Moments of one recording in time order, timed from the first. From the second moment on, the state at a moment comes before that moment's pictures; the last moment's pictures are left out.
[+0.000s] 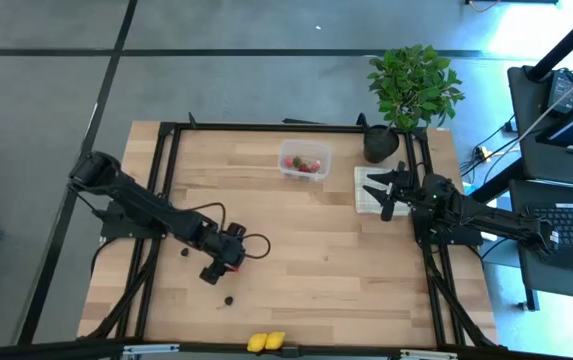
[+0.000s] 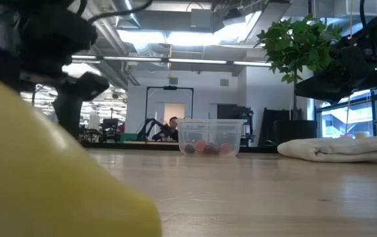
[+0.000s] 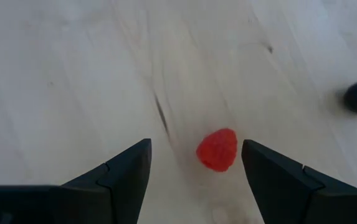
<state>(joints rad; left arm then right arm) -0.40 1.47 0.70 -0.32 -0.01 0.04 -0.33 0.17 0.01 0.03 0.05 0.10</state>
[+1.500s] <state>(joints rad) -0.38 1.60 0.74 -0.28 0.13 -0.03 -0.33 0.17 0.01 0.03 0.05 0.10</state>
